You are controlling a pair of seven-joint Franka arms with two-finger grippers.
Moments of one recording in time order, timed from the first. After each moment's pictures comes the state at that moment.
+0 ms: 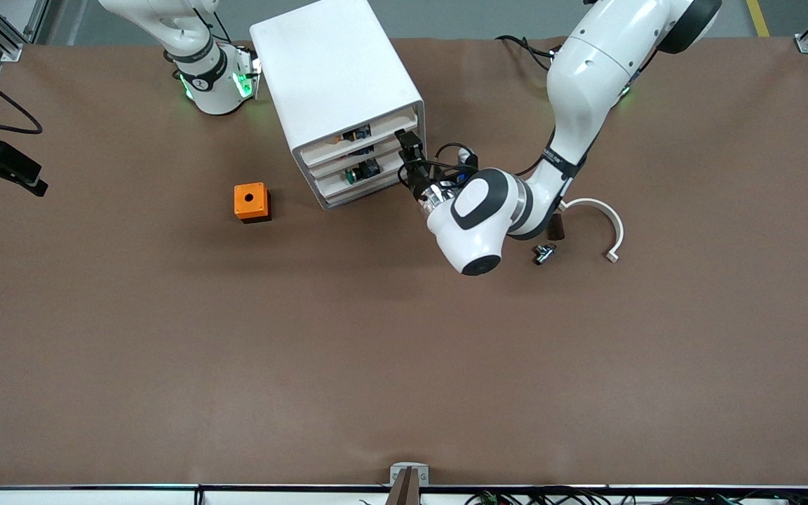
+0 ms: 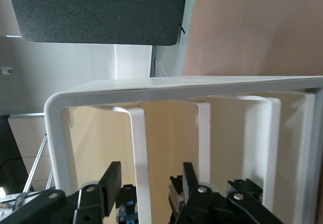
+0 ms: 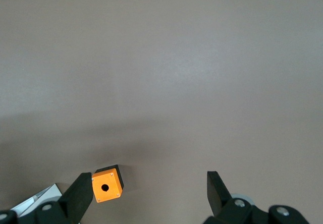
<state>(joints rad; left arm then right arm) -0.51 0.76 -0.21 -1.46 -0.93 1.42 -2.42 -0.02 -0.07 -0.05 -1.64 -0.02 1.63 0.06</state>
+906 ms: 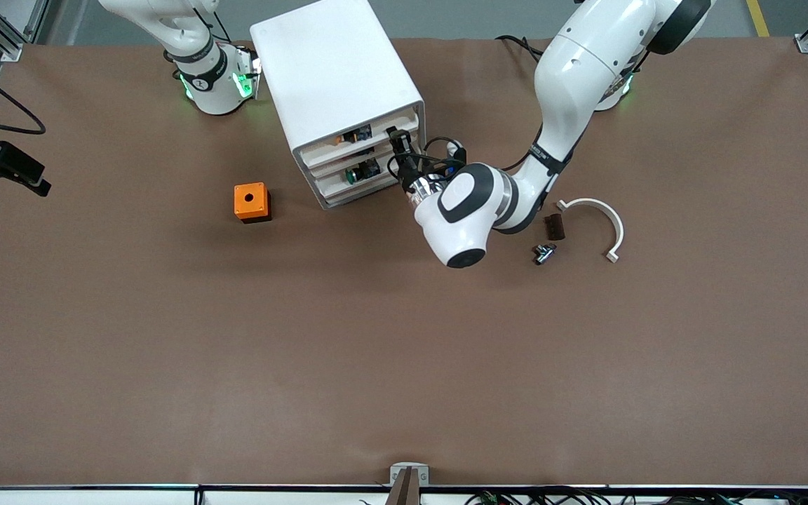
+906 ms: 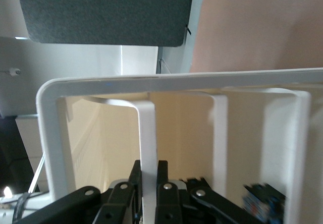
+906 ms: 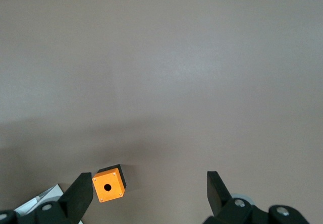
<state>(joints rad) -0.52 0.77 -0.18 -1.44 -0.96 1.42 -2.43 -0.02 -0.07 -0.04 -1.64 -0.02 1.62 0.09</state>
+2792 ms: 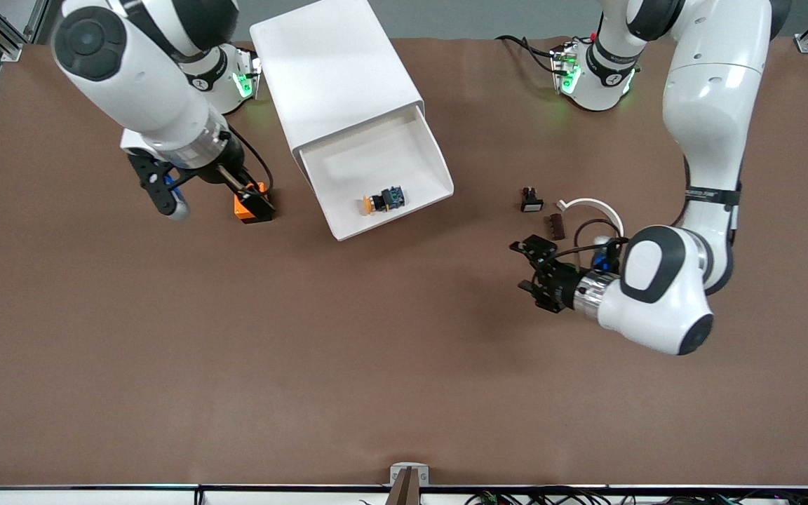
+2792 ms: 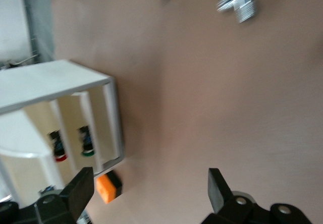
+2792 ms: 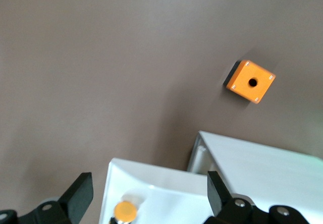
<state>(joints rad) -0.23 0.75 0.05 -1.26 -0.66 1.51 -2.13 0.49 0.10 -0.01 -1.66 0.13 1.77 1.42</state>
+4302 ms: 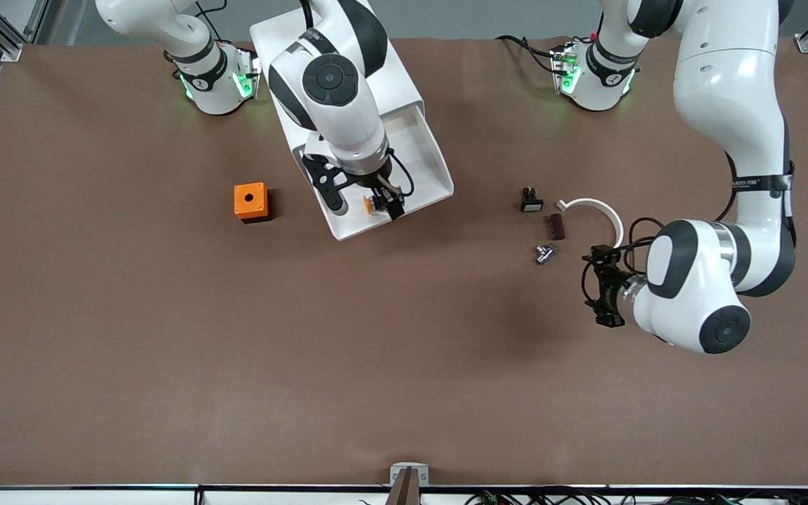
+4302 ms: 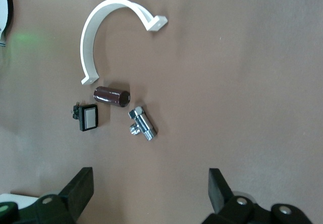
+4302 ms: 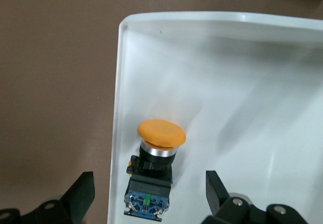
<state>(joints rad) -0.30 0.72 0.14 -1.26 -0.29 1.53 -1.81 0.78 0.33 -0.01 -1.67 0.14 2.05 1.76</state>
